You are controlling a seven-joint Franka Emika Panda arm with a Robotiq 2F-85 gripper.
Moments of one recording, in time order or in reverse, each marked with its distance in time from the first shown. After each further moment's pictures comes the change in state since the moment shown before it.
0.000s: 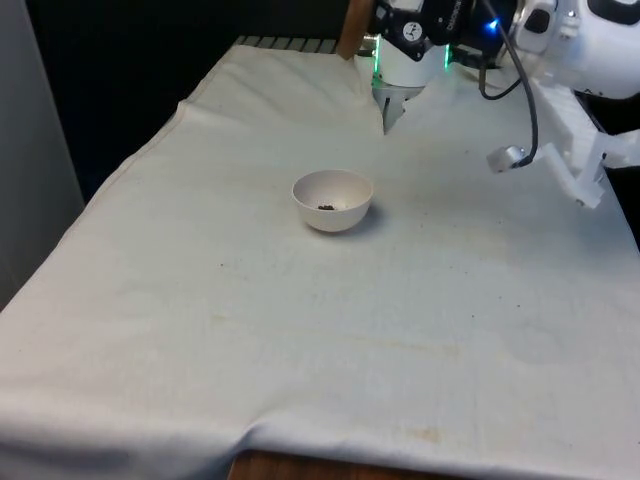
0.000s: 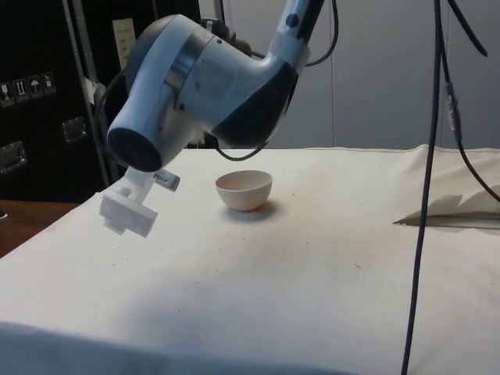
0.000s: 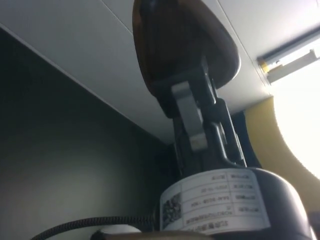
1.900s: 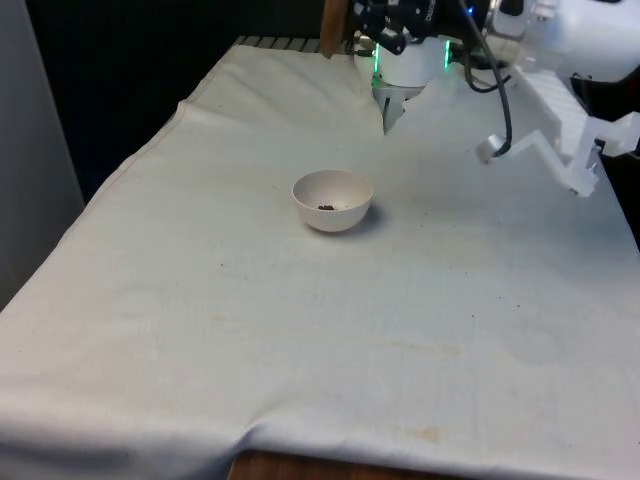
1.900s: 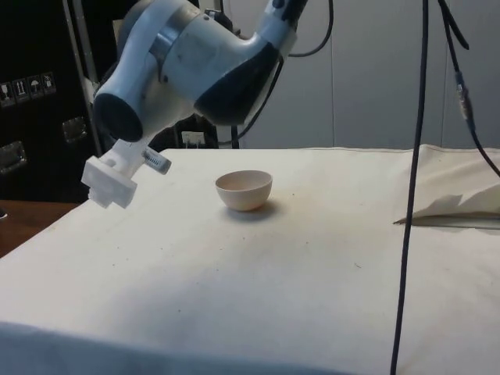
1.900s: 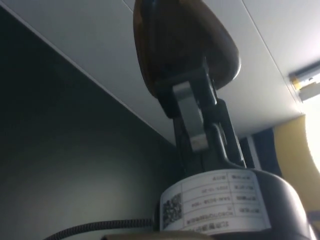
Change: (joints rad) arm -0.057 -0.027 0.004 0.038 0.051 0.047 0.013
